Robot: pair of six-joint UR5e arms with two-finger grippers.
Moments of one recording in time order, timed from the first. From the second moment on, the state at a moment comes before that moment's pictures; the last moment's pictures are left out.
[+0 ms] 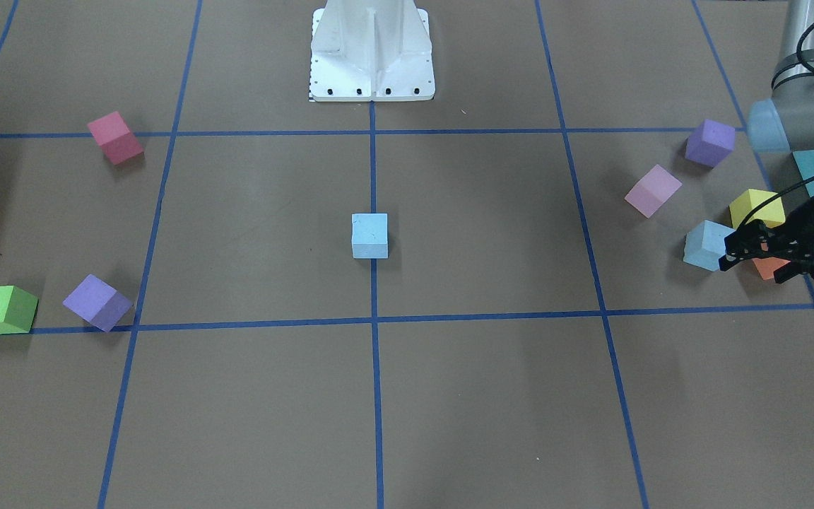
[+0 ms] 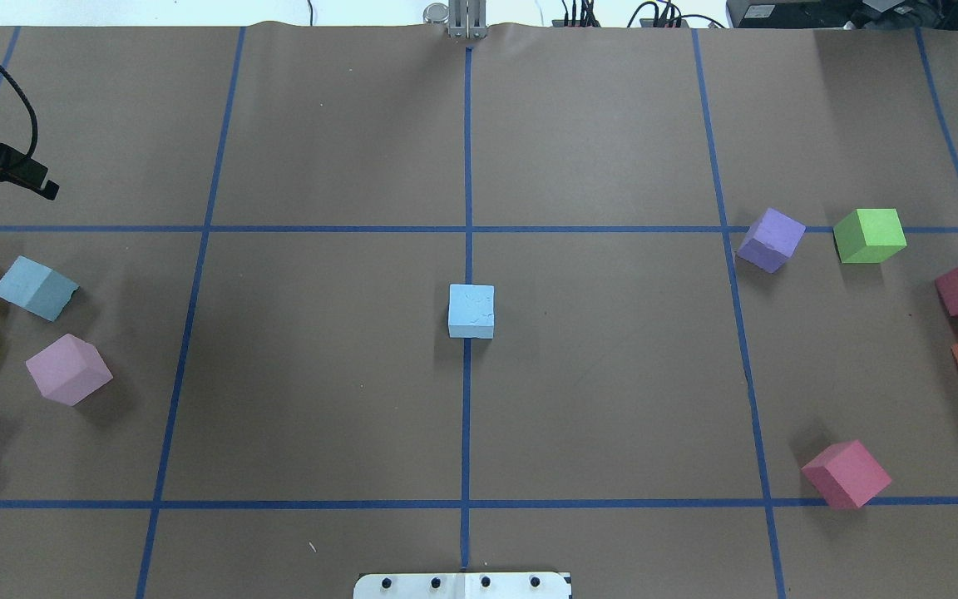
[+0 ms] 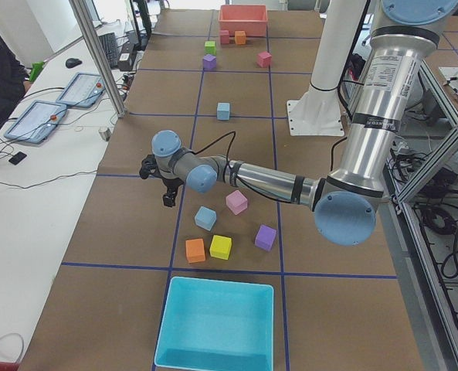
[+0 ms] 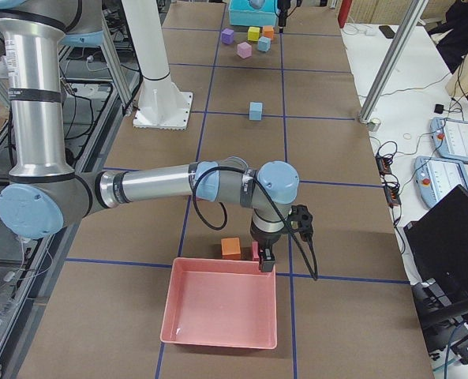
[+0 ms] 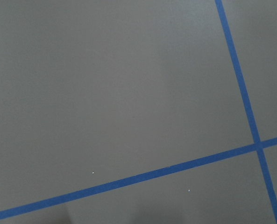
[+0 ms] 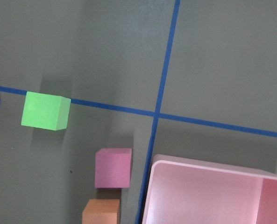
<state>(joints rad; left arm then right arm) -1.19 -1.79 -1.52 -1.95 -2.34 -0.42 1.66 -1.58 1.74 -1.84 2.27 -0.27</state>
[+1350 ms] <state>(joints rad) -1.07 -1.66 -1.51 -2.07 -2.27 -0.45 1.65 -1.59 1.65 -1.73 2.27 -0.26</state>
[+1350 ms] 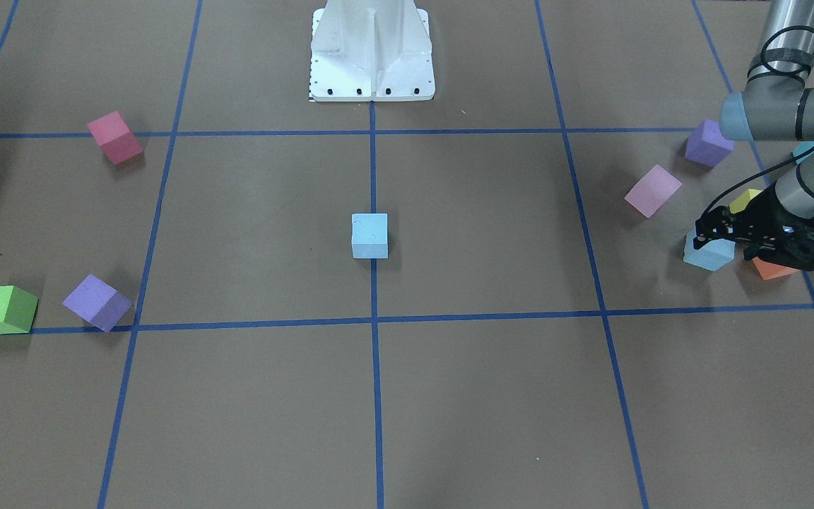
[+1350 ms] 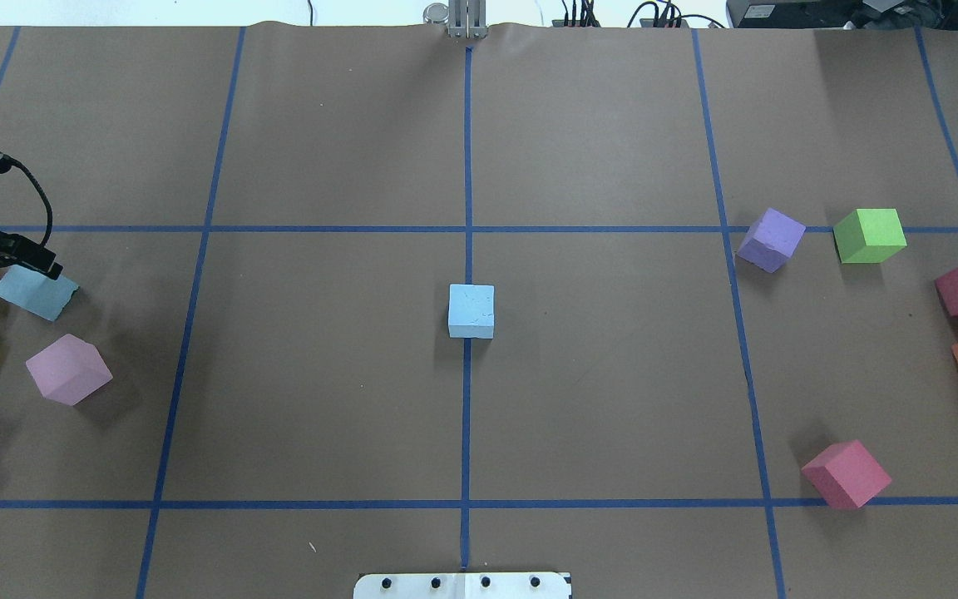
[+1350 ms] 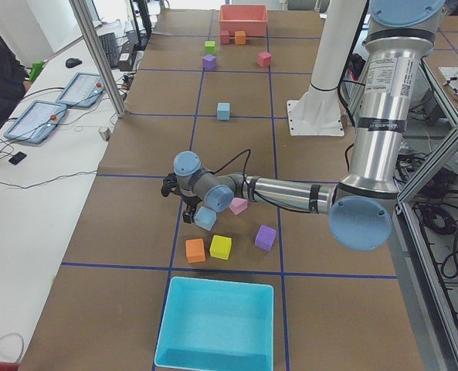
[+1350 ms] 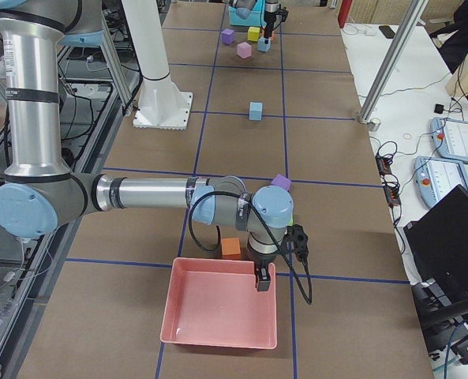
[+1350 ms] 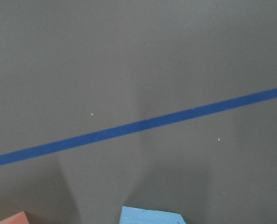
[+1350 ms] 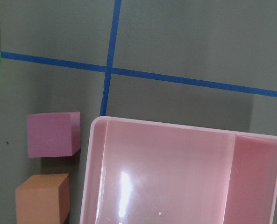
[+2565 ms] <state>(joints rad) -1.02 -1.65 -1.49 -2.07 -2.27 -0.45 1.65 -1.59 1.65 -1.73 2.27 -0.25</state>
